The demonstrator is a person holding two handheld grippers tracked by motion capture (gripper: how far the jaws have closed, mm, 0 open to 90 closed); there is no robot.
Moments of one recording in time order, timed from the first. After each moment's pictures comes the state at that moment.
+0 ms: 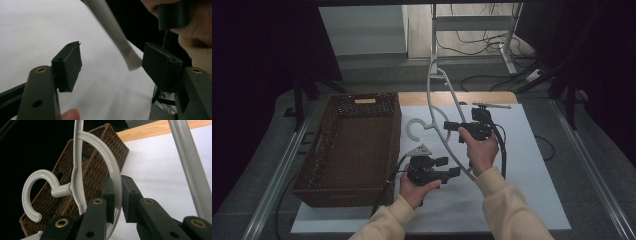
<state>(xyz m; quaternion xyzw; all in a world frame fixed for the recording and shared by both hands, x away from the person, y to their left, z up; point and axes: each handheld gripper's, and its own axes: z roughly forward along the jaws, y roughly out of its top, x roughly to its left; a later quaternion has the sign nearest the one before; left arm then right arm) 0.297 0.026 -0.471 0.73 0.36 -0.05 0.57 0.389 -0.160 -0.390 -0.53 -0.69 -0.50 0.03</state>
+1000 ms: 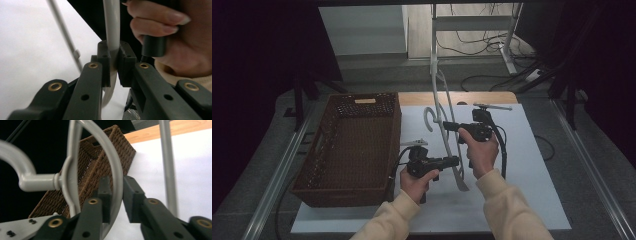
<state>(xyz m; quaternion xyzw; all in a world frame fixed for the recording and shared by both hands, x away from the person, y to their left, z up) 0.310 0.035 -0.463 0.68 0.39 -0.16 0.60 0.386 -0.162 -0.390 -0.51 -0.68 -0.52 0.05</state>
